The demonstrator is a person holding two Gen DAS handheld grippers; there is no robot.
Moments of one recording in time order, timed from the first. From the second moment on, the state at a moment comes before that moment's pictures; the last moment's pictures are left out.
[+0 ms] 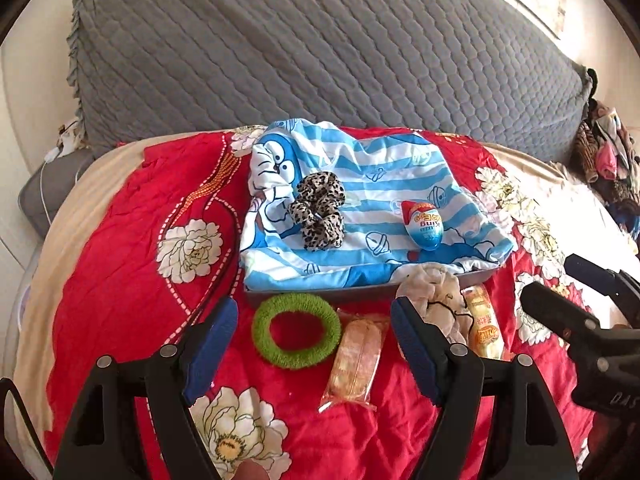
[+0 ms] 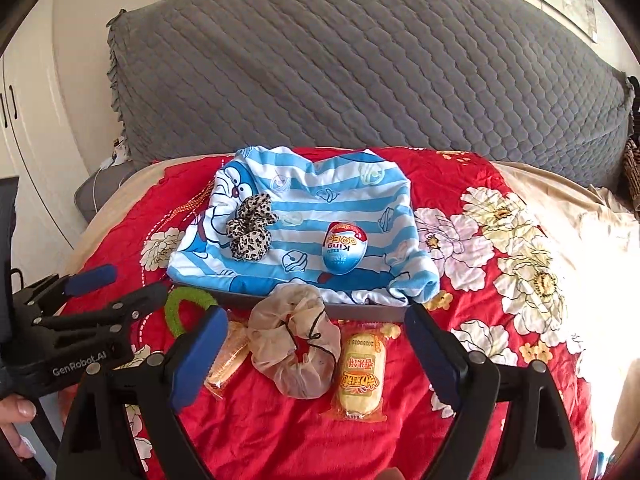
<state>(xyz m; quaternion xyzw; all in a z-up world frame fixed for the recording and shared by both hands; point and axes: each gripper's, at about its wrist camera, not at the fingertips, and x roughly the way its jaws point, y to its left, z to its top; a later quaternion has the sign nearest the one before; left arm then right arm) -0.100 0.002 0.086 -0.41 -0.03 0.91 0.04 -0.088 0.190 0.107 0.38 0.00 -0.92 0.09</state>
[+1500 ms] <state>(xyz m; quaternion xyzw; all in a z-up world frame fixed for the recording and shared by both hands) -0.045 0.012 0.107 -0.40 0.01 0.92 0.04 -0.033 0.189 0.124 0.37 0.02 -0.92 0.09</state>
